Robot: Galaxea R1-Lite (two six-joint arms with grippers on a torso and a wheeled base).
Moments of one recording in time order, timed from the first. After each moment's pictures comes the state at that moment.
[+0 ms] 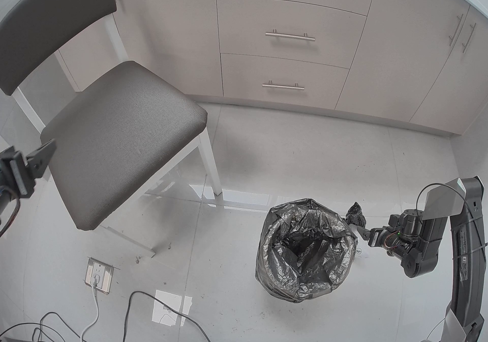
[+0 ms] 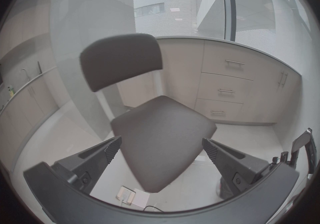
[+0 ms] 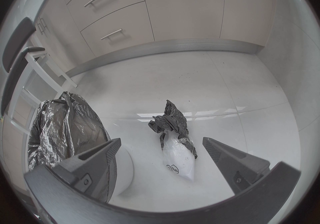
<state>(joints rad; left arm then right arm) -0.34 0.99 -0.66 -0.20 0.46 -0.07 -0.06 2.64 -0.62 -1.55 0.12 0.12</state>
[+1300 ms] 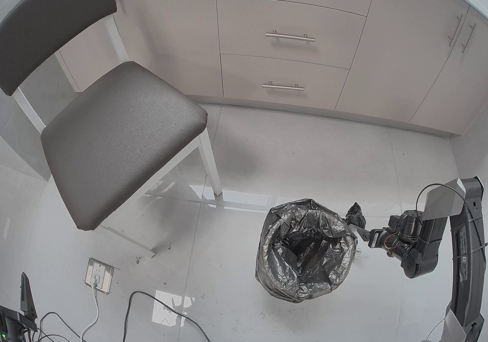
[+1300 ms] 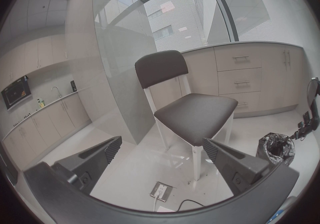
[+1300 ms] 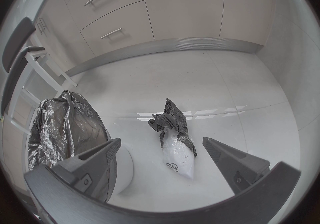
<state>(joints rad) 0.00 0.01 -0.02 -0.10 0.33 0.13 -0.06 2.64 -0.62 -1.55 0.12 0.12</state>
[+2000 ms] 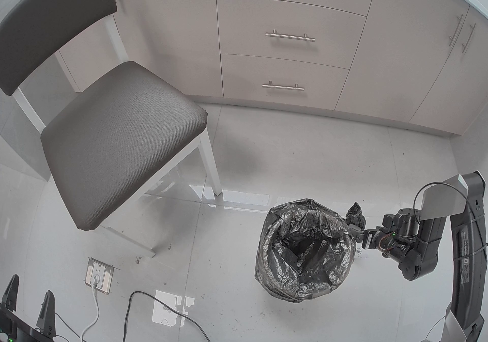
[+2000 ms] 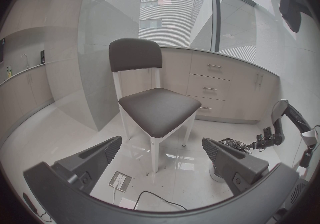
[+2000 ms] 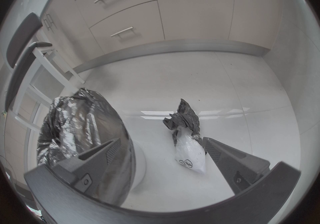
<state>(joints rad) 0.00 0.01 -0.02 -0.02 0.02 -0.08 0.02 2.57 -0.55 -1.55 0.09 0.12</state>
